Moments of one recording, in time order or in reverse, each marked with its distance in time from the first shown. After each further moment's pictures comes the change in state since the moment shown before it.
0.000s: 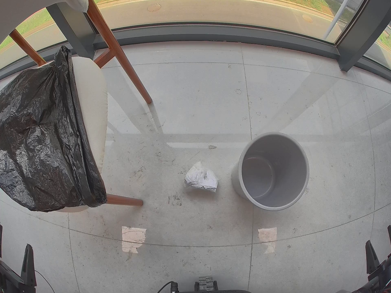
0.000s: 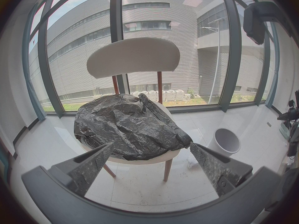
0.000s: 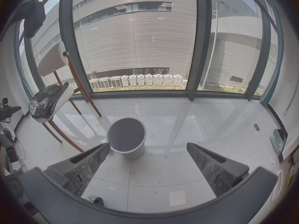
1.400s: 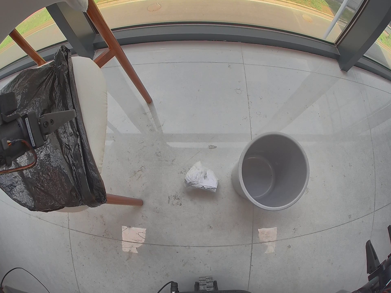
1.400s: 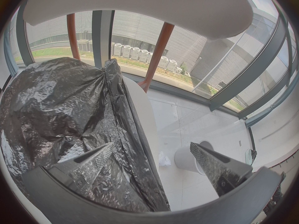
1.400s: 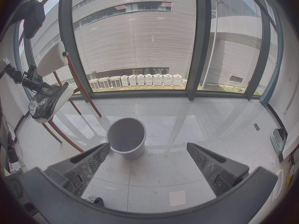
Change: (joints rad) left arm -0.110 1.199 -0.875 0.119 -0.139 -0.292; right arm 0.000 0.000 -0.001 0.000 -0.001 0.003
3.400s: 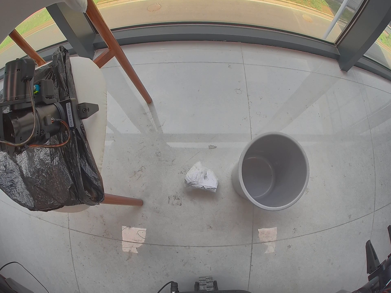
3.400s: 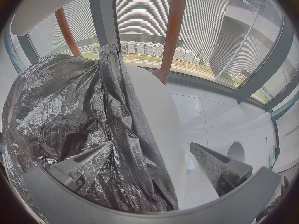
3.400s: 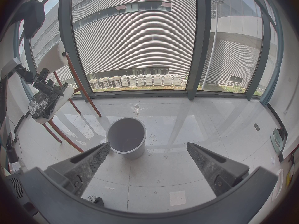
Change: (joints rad) left arm -0.093 0.260 -0.200 0.066 0.331 0.034; right arm 0.000 0.000 0.000 0.000 0.000 0.000
